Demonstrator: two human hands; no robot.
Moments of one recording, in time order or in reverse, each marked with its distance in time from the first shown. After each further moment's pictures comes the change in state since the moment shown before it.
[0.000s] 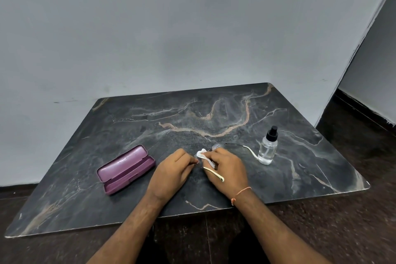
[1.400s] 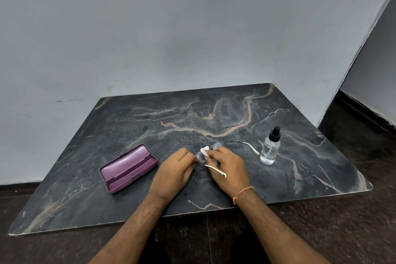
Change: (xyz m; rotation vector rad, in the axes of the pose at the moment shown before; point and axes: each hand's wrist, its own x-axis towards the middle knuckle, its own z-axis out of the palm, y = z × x) left_hand -0.001 0.004 -0.003 0.014 -0.030 -0.021; right_hand 0.003 0.009 0.010 0.017 0.035 -0.020
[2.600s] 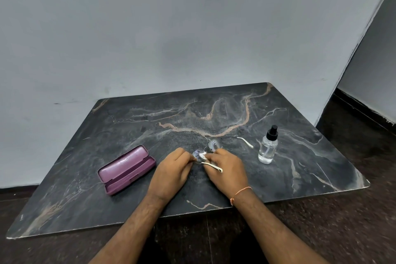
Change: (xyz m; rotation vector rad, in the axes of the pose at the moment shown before) left_hand 0.000 -0.002 0.002 -0.017 0.011 -0.047; right_hand -0.001 -0.009 -0.007 -0.108 -0.107 0.063
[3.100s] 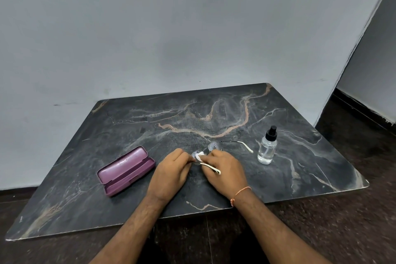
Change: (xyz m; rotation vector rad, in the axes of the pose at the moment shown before) left_hand 0.000 -0.002 0.002 0.016 0.019 0.008; right_hand -0.001 -0.002 -0.003 -0.041 -0.060 -0.069
